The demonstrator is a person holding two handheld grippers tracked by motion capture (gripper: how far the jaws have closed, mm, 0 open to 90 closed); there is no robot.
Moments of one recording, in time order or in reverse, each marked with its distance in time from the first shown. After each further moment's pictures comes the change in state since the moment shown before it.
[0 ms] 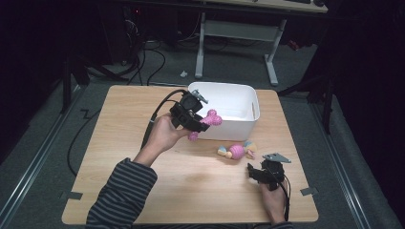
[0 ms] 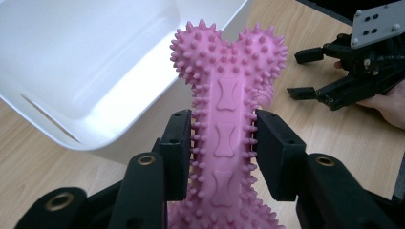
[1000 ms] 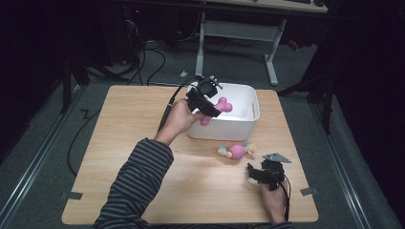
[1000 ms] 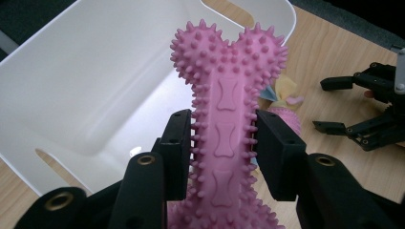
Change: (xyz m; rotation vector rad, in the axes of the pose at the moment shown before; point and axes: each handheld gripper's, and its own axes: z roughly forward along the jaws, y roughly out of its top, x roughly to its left) left arm 0.022 0.048 0.035 0.030 0.032 0.007; right arm 0.000 0.000 0.000 0.000 0.000 0.001
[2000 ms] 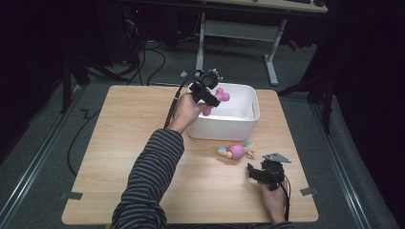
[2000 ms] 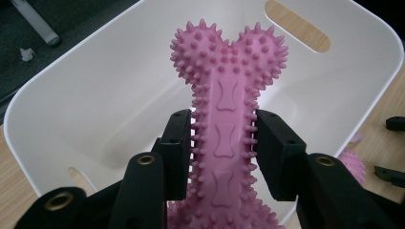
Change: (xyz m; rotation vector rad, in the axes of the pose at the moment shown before) left arm 0.035 0.013 0.042 -0.002 0.102 -0.119; right arm 0.000 0.000 0.000 0.003 0.003 0.001
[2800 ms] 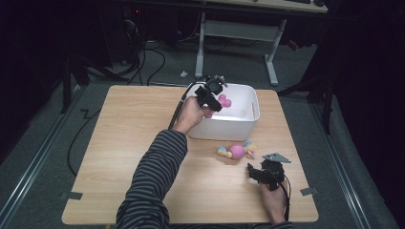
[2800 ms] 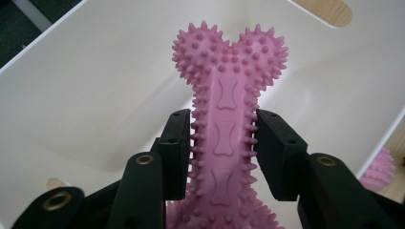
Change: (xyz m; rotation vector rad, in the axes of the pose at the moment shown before) left arm -0.010 0.000 0.025 0.074 0.022 0.071; right arm 0.000 0.000 0.000 -0.001 -0.002 -0.003
